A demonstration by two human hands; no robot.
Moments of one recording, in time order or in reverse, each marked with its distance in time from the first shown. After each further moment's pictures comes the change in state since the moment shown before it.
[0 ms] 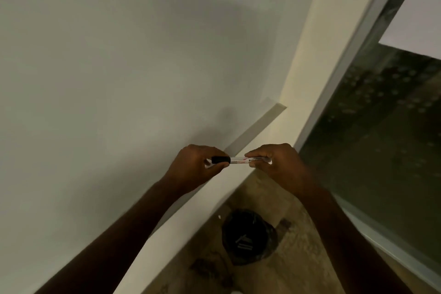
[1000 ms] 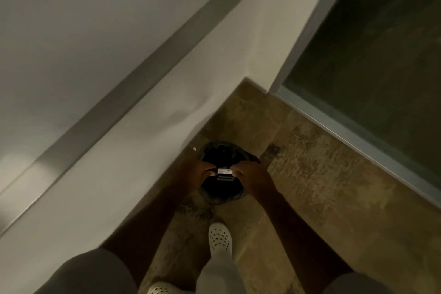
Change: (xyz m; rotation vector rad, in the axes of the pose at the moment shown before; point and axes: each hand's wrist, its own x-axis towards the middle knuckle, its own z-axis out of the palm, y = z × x) left_hand -0.051 -0.220 0.431 0.012 -0.681 -0.465; right_hand -0.076 0.386 0.332 0.021 -0.458 0.448
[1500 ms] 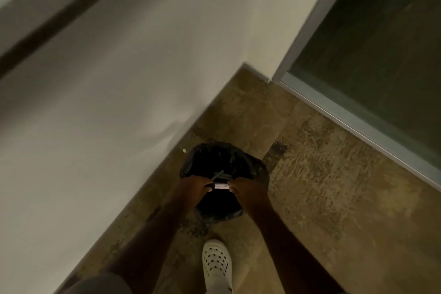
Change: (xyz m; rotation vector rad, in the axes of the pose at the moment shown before) left_hand 0.115 -0.109 0.144 -0.034 -0.105 -0.126; right_hand 0.097 0.124 0.148 -0.017 -0.014 0.149
